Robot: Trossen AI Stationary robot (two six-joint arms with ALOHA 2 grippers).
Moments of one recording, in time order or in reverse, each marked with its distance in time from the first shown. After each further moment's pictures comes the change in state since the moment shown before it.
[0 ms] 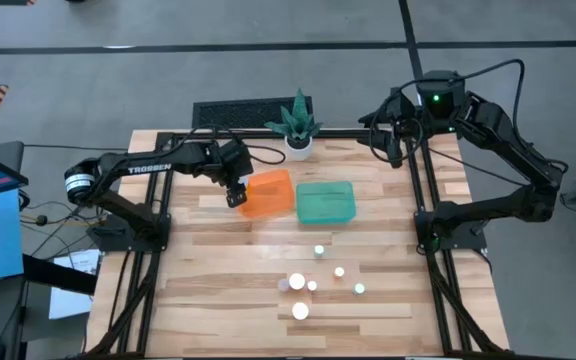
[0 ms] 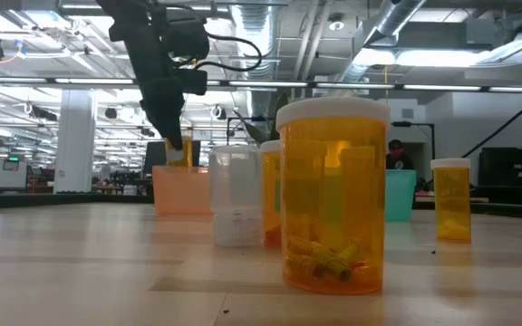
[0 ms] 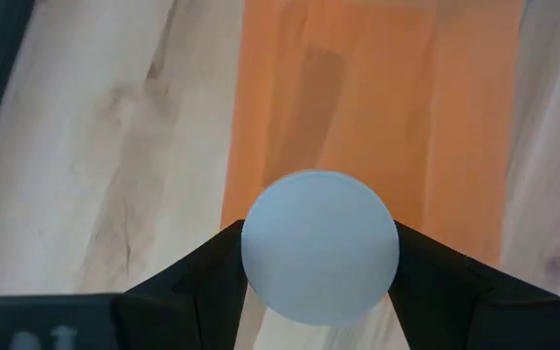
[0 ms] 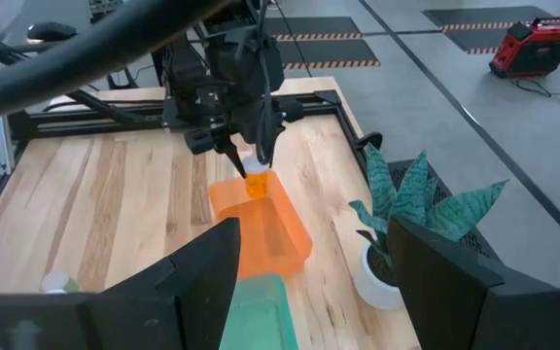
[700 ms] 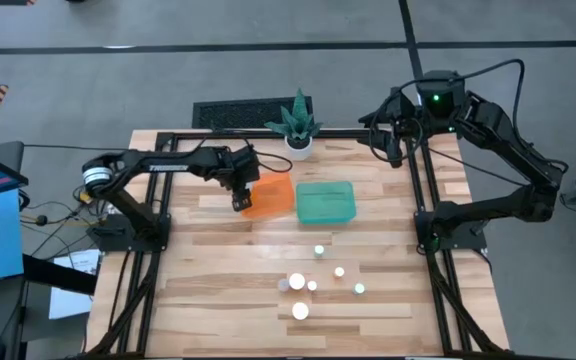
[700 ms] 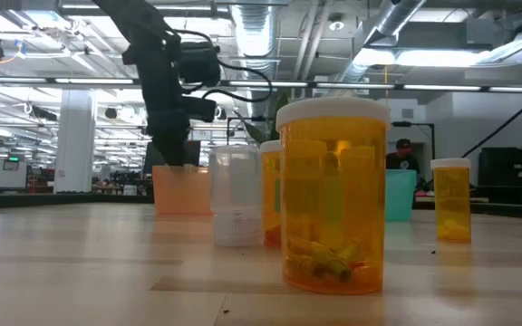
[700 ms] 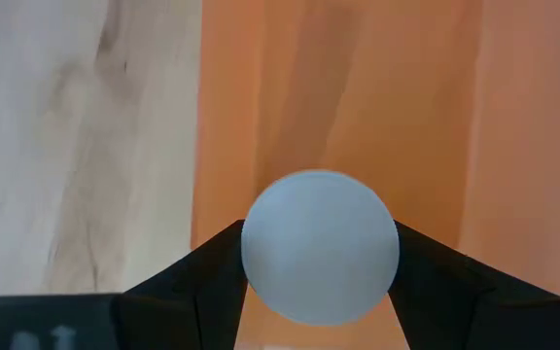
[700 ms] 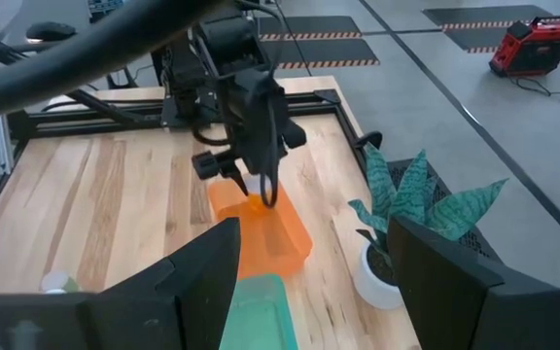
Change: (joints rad) left arm -0.003 0.148 -0.017 0.077 -0.014 0.034; right arm -0.005 0.000 0.000 -0.001 0.000 -0.001
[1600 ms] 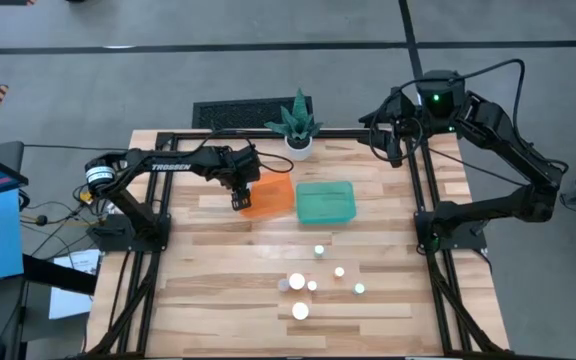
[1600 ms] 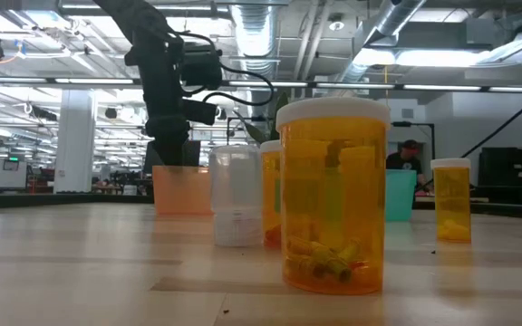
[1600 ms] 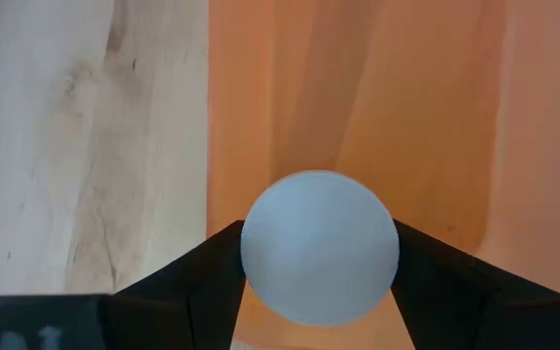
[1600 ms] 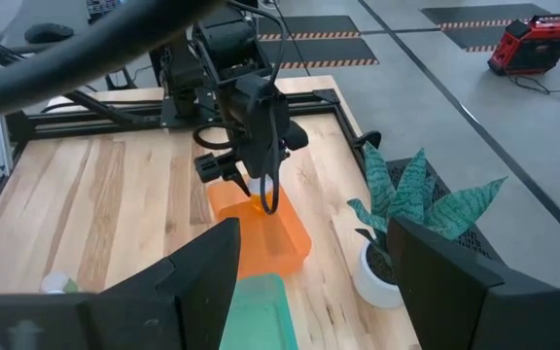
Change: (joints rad) left arm 0.000 0.019 0.012 -0.014 -0.033 0.044; right arm -0.001 0.000 0.000 0.000 0.000 0.004
